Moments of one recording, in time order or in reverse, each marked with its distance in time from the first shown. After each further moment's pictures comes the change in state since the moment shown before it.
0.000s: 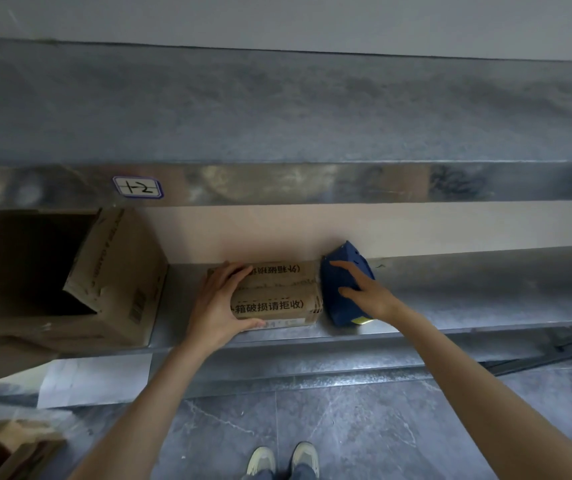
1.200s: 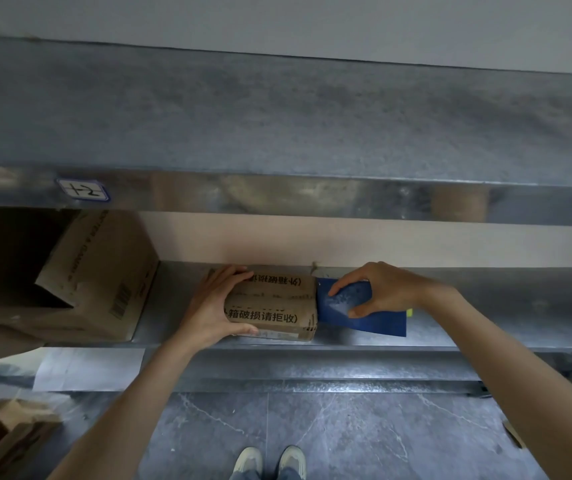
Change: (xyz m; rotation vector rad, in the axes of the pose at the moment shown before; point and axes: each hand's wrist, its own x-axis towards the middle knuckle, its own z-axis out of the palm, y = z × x) left_hand 0.010 0.017 0.007 -0.076 -0.090 -0.003; right_hand -0.010 -0.031 -0.087 -0.288 -0.376 -0.198
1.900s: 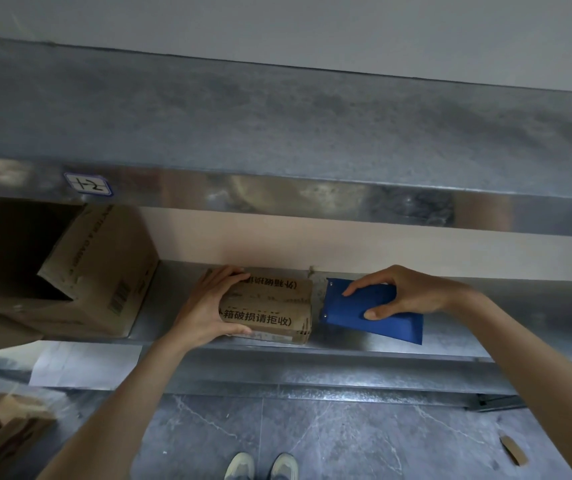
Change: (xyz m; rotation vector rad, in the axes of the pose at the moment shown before) left_hand -0.002 -0.002 -0.001 0.006 -0.008 0.018; right_hand -0.032 0.018 -0.023 0.144 -0.061 -0.023
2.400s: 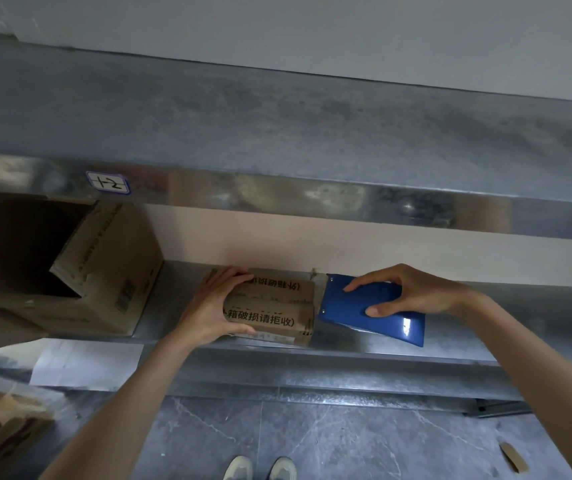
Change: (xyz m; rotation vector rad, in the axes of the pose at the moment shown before) left_hand 0.000 -0.003 0.001 0.009 0.010 0.010; right_hand -0.005 -0.011 0.000 0.049 0.028 -0.041
